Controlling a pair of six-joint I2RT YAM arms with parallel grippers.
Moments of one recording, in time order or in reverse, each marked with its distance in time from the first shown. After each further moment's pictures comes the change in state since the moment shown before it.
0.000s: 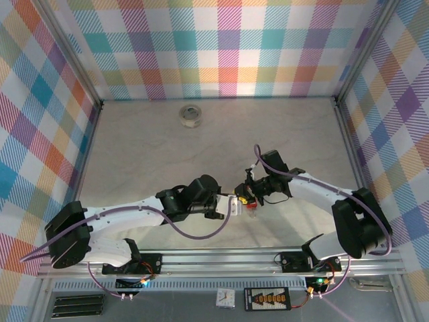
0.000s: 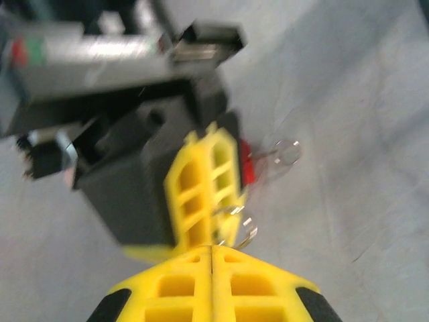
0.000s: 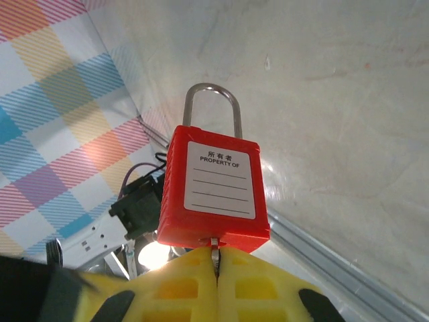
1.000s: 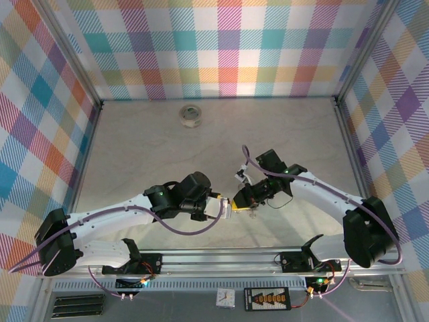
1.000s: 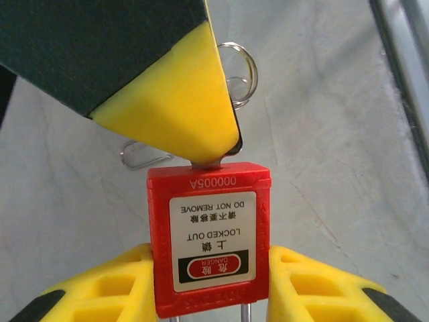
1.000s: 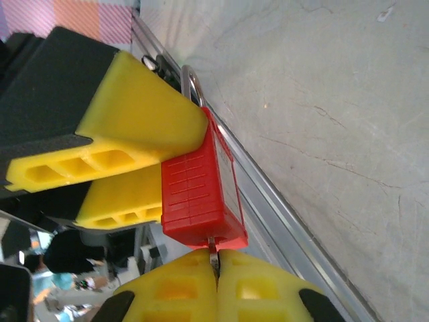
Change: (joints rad) left arm 0.043 -0.103 0.047 -0.307 0.030 0.068; right arm 0.069 -0.084 0.097 -0.299 -0.062 -0.594
